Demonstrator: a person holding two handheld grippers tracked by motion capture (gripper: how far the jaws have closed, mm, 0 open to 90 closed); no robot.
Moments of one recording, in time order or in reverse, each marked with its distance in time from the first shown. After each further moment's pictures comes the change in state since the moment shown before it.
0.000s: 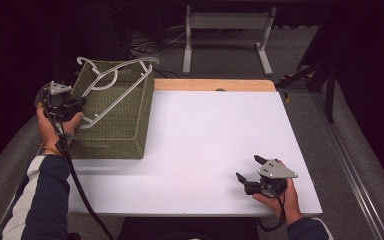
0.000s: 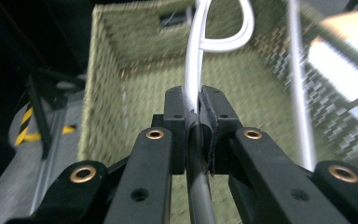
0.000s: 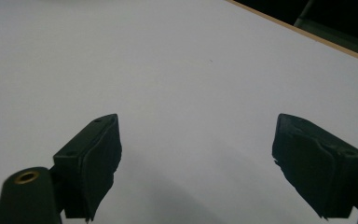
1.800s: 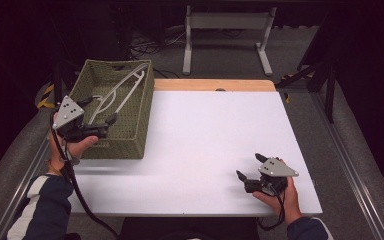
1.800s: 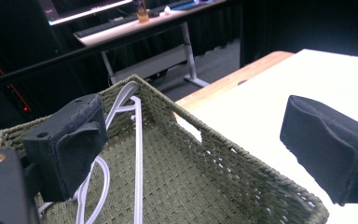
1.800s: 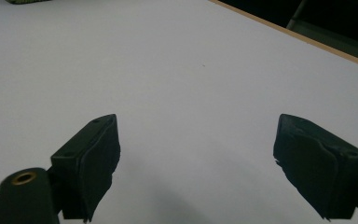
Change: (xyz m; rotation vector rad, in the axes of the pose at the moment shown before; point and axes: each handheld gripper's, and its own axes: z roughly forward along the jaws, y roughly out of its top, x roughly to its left) left arm -0.075 -0.015 -0.063 -0.422 -0.290 0.250; right arm -0.003 0.004 0.000 -0.014 -0.020 0.017
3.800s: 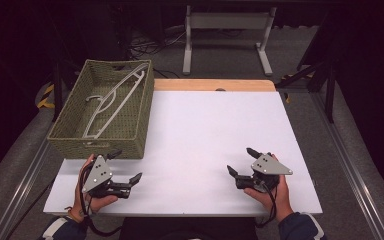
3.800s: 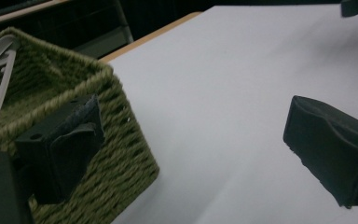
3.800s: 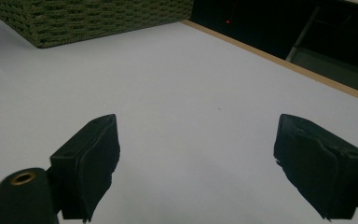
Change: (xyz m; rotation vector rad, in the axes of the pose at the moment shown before) left arm -0.104 -0.089 -0.025 0.074 -0.217 0.058; right arm 0.016 0.024 0.007 -0.093 0.015 -0.006
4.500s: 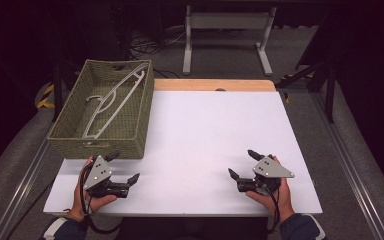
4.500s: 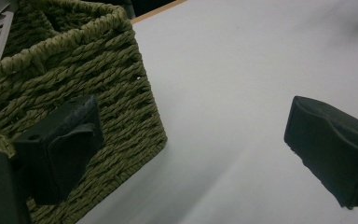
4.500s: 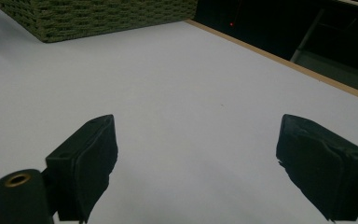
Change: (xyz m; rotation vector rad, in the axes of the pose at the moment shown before) left arm 0.007 -0.014 0.007 0.045 0.001 -0.043; right arm -0.001 -0.009 -0.004 -0.008 0.015 -0.015
